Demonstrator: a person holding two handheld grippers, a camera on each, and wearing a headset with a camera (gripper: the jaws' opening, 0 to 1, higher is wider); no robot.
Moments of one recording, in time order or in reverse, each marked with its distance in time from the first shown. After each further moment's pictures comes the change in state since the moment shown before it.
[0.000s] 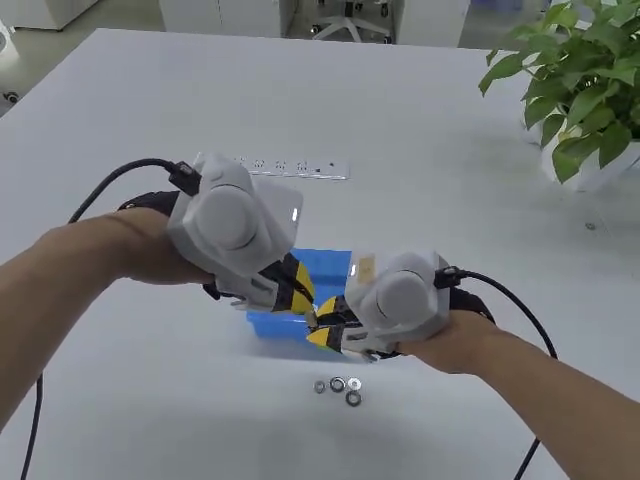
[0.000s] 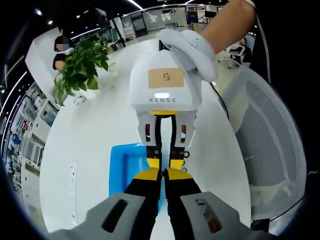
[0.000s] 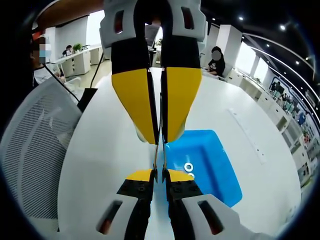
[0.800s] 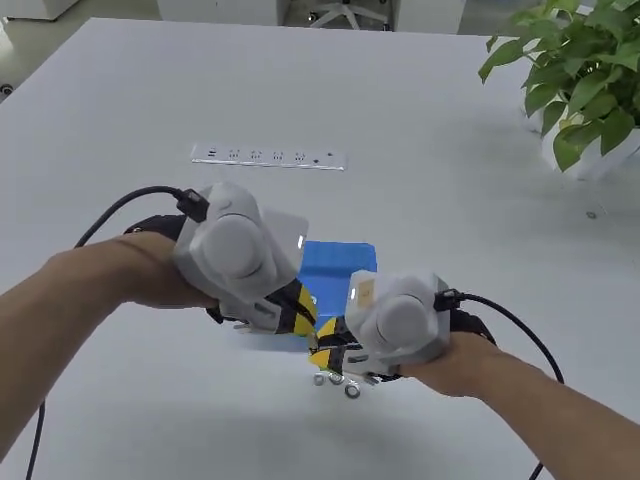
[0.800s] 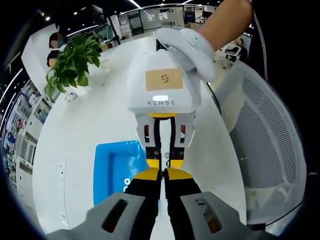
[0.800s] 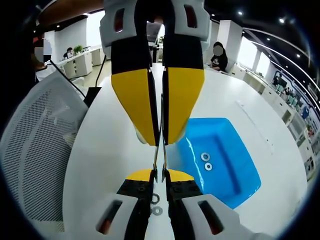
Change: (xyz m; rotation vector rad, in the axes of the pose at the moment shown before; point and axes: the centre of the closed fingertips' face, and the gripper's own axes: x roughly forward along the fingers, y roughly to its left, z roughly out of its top) left arm 0.022 -0.023 -0.005 -0.012 0.007 -0.057; right arm 0.009 0.027 -0.022 0.037 0.015 0.041
